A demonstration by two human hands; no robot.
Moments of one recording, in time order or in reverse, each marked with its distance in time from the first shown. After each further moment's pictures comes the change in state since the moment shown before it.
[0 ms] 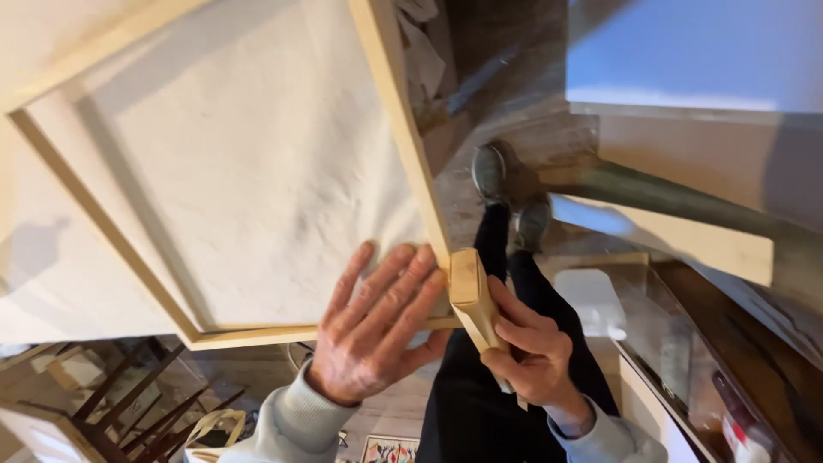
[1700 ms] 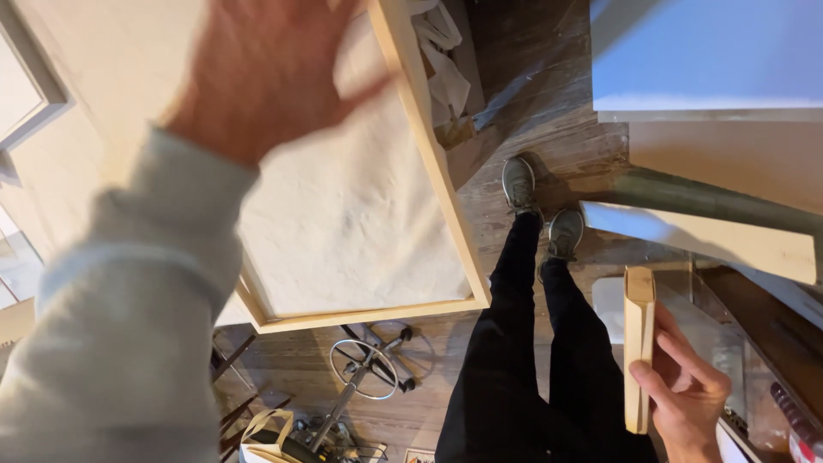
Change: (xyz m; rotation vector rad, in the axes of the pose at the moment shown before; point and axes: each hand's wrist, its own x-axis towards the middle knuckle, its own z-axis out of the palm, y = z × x) left_hand 0.184 -0.096 -0.092 0.779 -0.056 0.581; right_hand -0.162 -0.065 -0.094 -0.144 0.558 0.235
